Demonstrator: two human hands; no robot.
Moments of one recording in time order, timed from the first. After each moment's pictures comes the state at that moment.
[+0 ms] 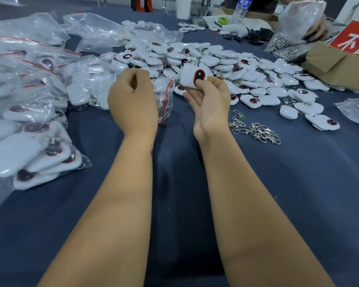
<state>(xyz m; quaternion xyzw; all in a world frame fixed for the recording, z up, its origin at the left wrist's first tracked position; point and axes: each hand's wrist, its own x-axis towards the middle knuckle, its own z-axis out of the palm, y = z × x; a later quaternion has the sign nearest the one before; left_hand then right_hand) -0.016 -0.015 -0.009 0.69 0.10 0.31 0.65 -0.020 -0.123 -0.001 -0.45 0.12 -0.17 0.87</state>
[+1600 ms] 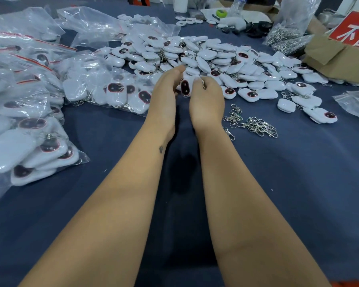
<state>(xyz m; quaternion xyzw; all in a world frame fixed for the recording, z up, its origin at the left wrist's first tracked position) -0.009 -0.057 -0.017 0.52 -0.03 -0.02 0.85 -0.017 -0.128 -0.013 -0.80 0.15 -0.23 0.53</state>
